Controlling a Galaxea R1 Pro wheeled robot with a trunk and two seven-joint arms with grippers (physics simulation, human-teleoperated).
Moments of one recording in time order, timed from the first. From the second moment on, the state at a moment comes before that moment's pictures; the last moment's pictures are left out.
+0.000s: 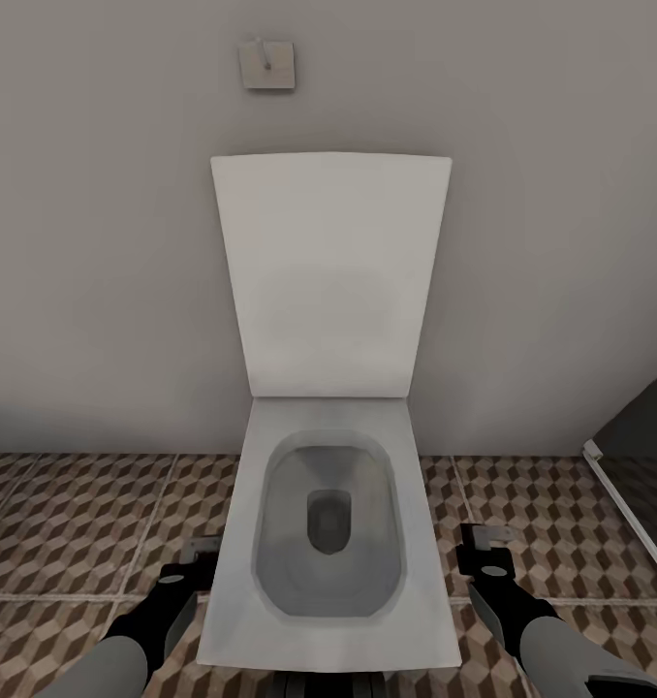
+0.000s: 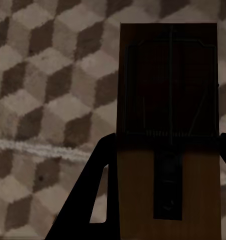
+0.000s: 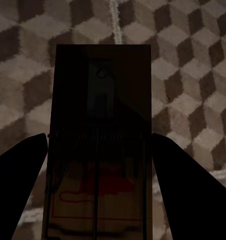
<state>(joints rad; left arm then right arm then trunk) -0.62 0.00 0.19 -0.34 -0.16 0.10 0.15 -0.69 -0.06 -0.06 -0.22 0.10 -0.03 -0.26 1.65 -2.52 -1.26</state>
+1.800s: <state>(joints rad) -0.62 0.00 0.19 -0.35 -0.16 0.10 0.15 -0.69 -0.06 -0.06 -0.19 0.10 -0.03 -0.26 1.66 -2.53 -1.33</state>
